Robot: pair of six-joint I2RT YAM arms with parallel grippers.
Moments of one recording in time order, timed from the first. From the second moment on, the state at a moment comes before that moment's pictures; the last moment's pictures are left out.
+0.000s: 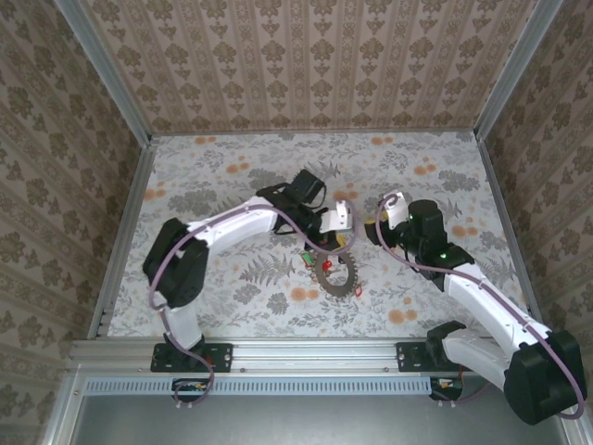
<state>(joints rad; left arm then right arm) -0.83 1.87 1.43 -0.59 0.67 0.72 0.29 0.99 0.59 -0.12 -0.12 -0.08</state>
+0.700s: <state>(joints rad) -0.82 1.81 1.31 -0.34 0.55 0.50 0.15 0.85 0.41 -0.01 0.18 0.07</state>
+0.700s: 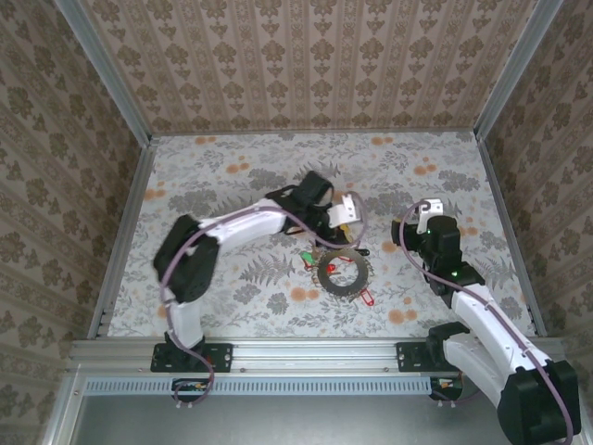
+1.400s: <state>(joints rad) -0.09 1.03 0.31 0.34 0.04 0.21 0.05 1.51 0.34 0.79 0.07 -0.04</state>
